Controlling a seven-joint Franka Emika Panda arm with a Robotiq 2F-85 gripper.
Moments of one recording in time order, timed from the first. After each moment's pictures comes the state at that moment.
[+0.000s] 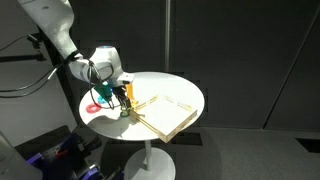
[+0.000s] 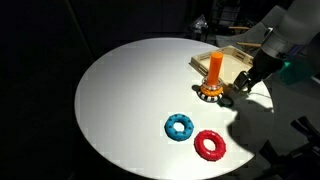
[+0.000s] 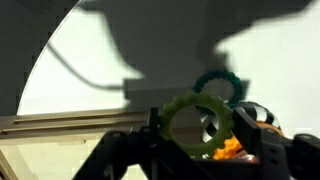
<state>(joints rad) 0.23 0.20 -0.04 -2.59 -0.05 2.91 0.31</state>
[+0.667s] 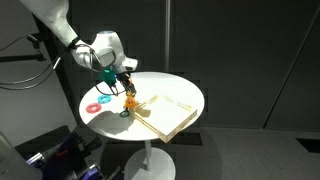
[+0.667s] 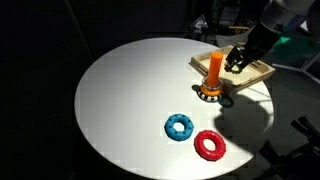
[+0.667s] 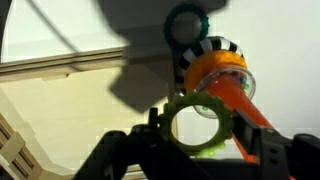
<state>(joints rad) 0.18 0.13 0.03 -2.51 0.01 2.88 0.31</state>
